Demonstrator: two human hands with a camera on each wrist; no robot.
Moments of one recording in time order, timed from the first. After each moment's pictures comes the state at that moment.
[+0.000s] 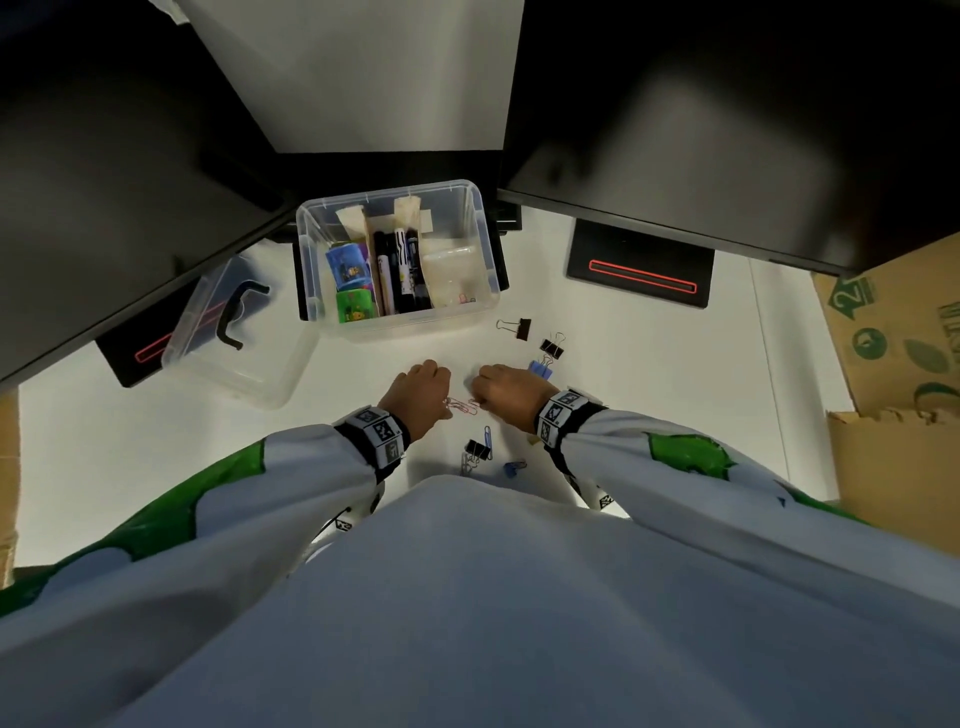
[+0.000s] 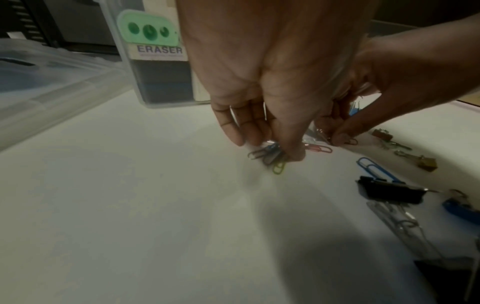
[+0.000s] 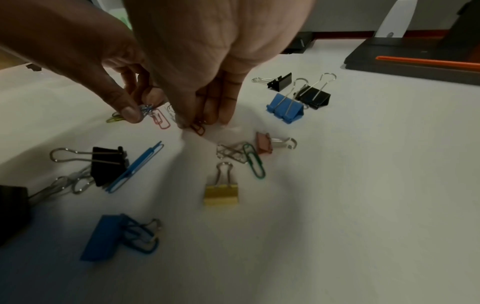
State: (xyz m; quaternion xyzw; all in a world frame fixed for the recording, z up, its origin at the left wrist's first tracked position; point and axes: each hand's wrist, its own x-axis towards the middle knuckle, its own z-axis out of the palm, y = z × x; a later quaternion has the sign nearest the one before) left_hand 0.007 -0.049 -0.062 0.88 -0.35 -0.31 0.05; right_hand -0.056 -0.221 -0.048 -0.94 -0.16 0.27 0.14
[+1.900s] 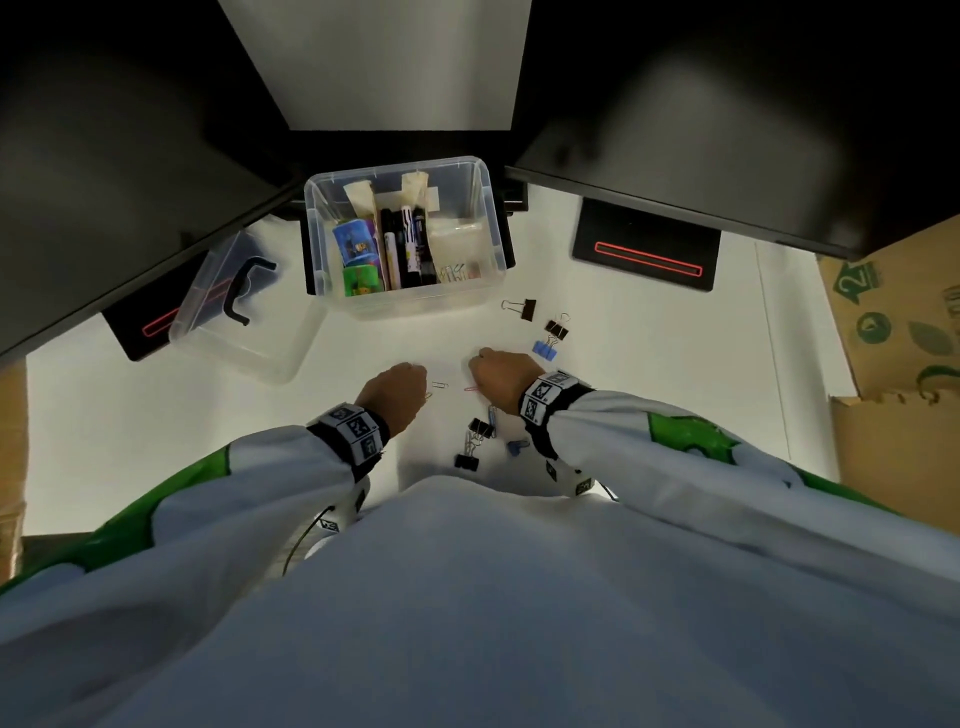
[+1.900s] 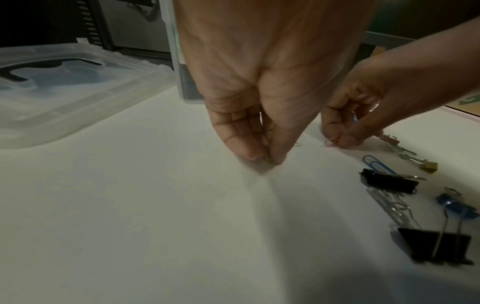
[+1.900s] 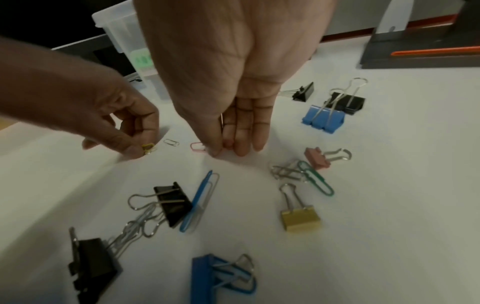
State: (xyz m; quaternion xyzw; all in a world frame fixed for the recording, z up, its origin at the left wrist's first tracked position) left_hand -0.004 -0.014 -0.055 0.89 -0.29 -0.34 0.02; right_hand -0.052 -0.197 -0.057 -0.94 -0.08 0.32 0.12
